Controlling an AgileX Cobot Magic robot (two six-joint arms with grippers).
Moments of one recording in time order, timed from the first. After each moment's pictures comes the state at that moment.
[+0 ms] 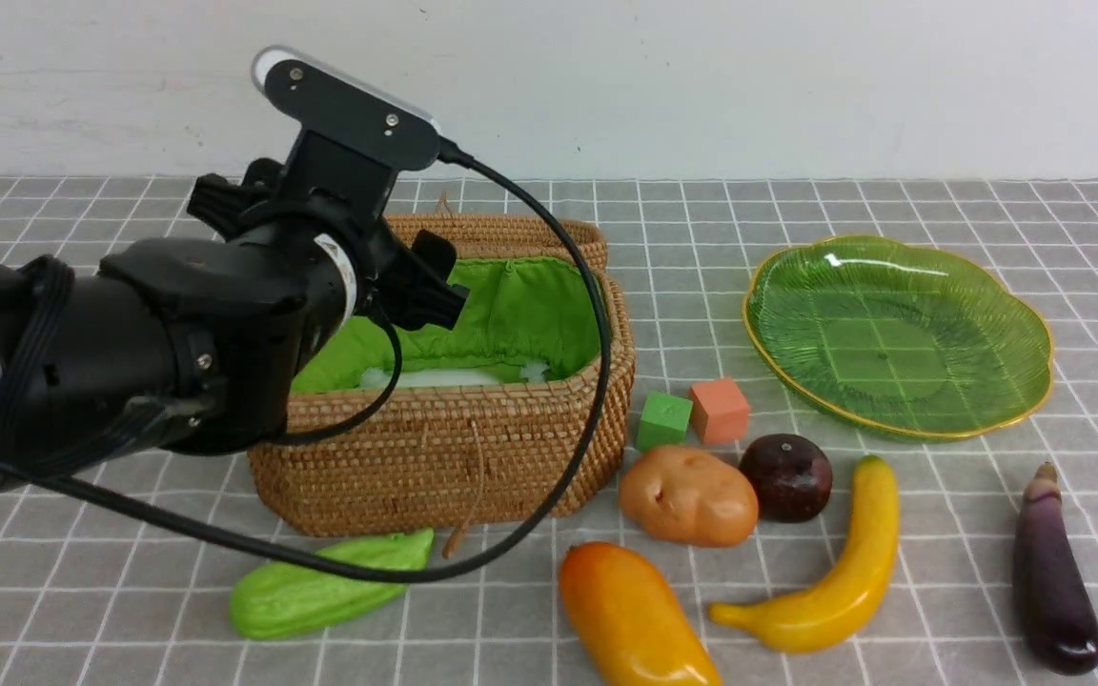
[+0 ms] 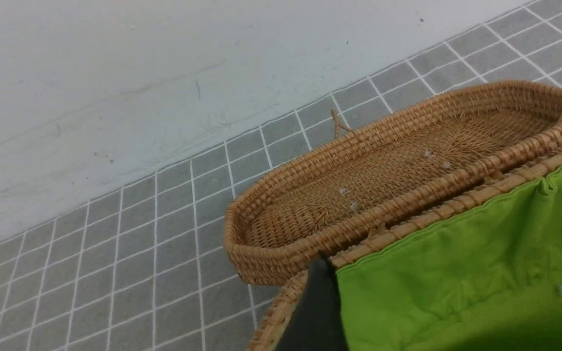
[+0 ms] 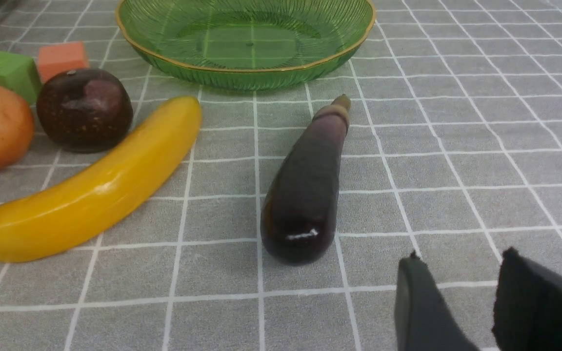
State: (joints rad) right arm -0.06 -0.01 0.02 -0.05 0.38 0.03; left arm -0.55 1.58 -1.04 1.60 0.40 -1.44
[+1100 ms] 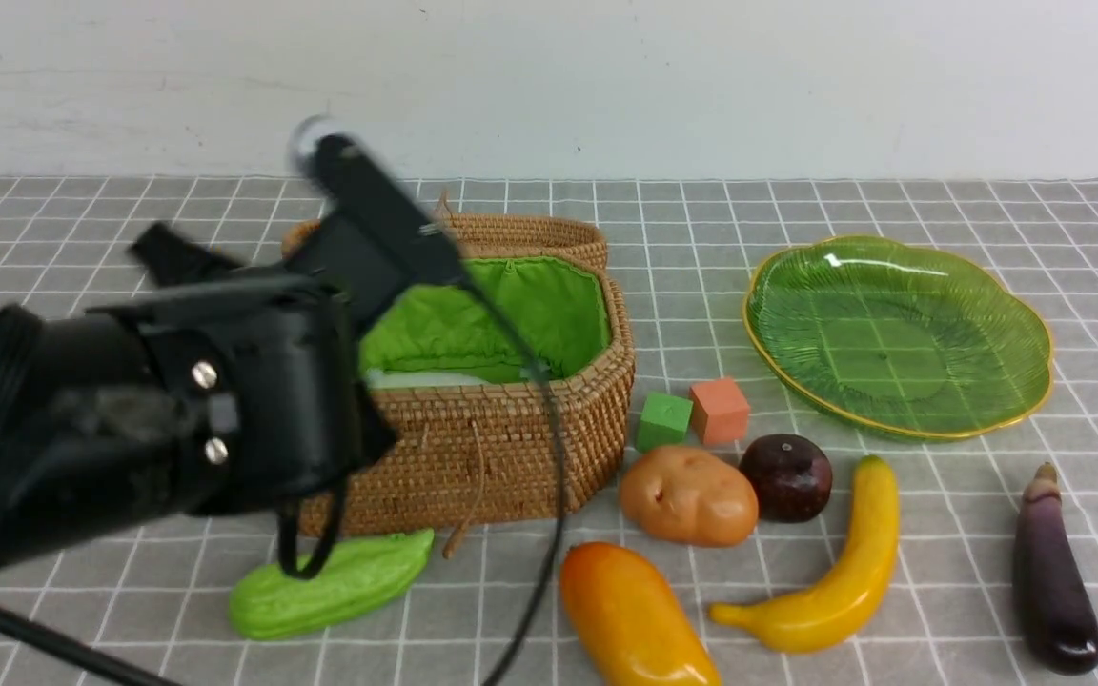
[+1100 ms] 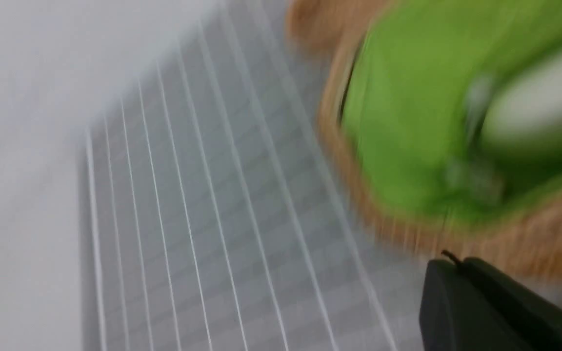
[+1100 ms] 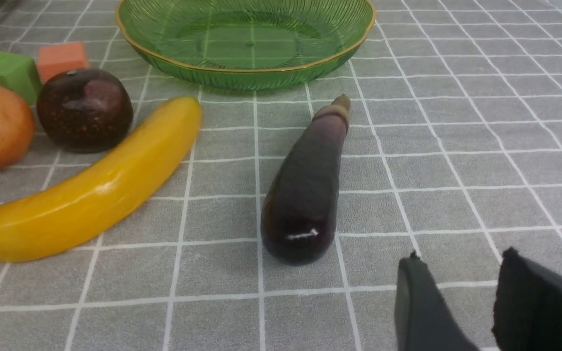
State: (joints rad) right arm -0.06 -0.01 0.02 -0.05 0.38 0.03; left arm -0.72 1.49 -1.04 0.95 0.96 -0.65
